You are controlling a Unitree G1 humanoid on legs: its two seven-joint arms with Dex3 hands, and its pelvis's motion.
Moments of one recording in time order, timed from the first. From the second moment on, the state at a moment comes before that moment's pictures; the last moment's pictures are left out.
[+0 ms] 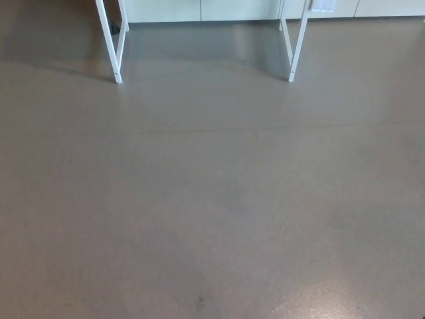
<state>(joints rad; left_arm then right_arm) 0.04 0.39 0.57 1.07 -0.18 0.04 -0.28 0.02 -0.27 -0.45 0.78 0.18 0.11 0.23</state>
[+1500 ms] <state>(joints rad) -0.10 0.46 0.66 1.19 -0.38 0.01 -0.49 -0.01 -0.25 -0.57 0.73 0.45 0.23 0.33</state>
